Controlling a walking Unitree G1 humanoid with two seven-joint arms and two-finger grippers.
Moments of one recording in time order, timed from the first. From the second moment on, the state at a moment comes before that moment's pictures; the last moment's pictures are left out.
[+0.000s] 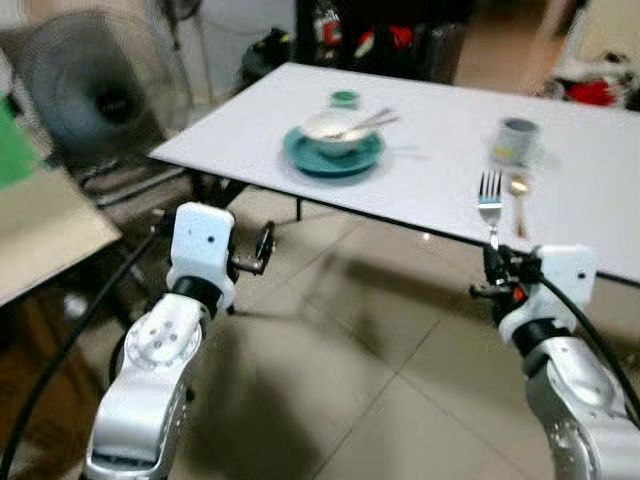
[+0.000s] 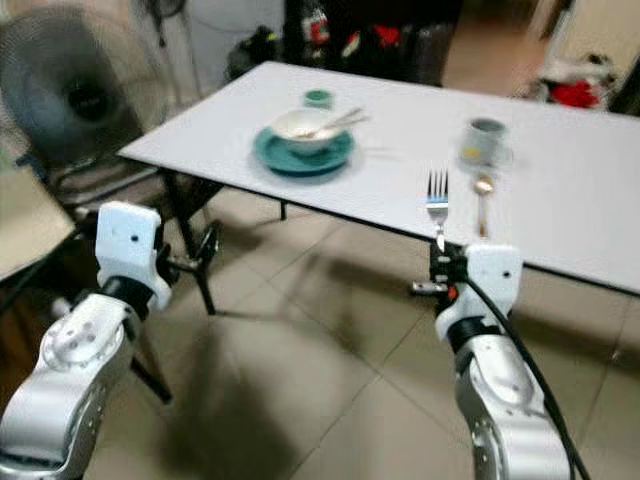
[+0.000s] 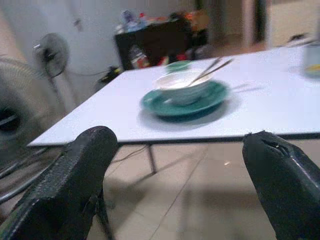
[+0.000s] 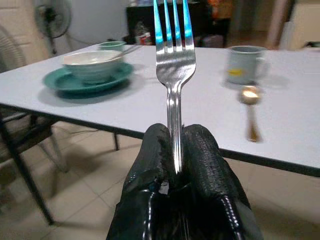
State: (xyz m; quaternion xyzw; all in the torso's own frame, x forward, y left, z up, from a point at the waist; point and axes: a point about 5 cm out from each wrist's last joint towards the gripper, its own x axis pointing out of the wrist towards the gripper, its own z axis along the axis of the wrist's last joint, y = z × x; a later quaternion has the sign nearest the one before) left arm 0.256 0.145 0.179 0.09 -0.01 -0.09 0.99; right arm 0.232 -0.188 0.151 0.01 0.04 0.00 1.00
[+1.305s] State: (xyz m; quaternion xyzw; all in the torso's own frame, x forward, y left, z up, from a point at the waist) left arm 0.257 0.153 0.177 0.08 -0.01 -0.10 0.99; right arm 0.238 -0.185 0.162 0.03 0.03 0.03 1.00
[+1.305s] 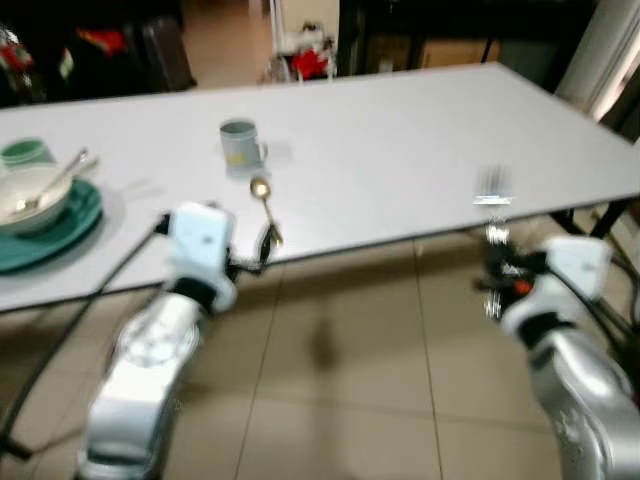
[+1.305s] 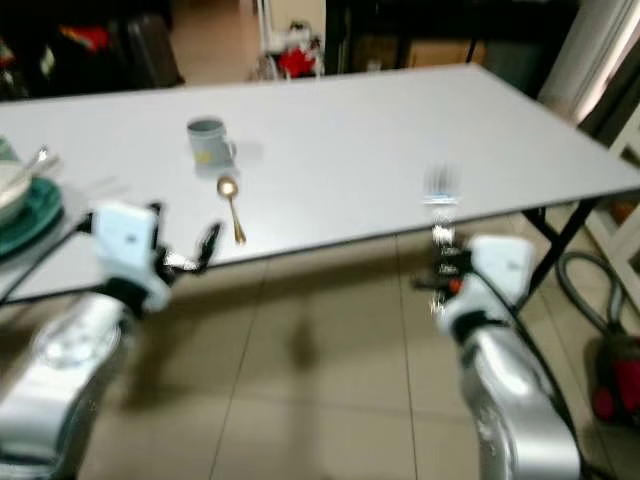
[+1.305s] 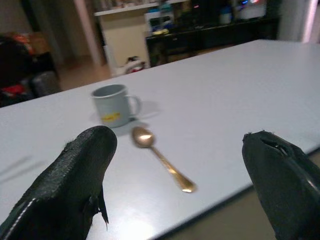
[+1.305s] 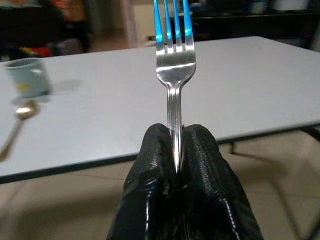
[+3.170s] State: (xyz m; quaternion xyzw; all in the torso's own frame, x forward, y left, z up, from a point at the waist) left arm 0.260 0.153 0.173 0.08 -0.02 -0.10 0.99; right arm 0.257 -0.187 0.150 0.00 0.09 0.10 0.99
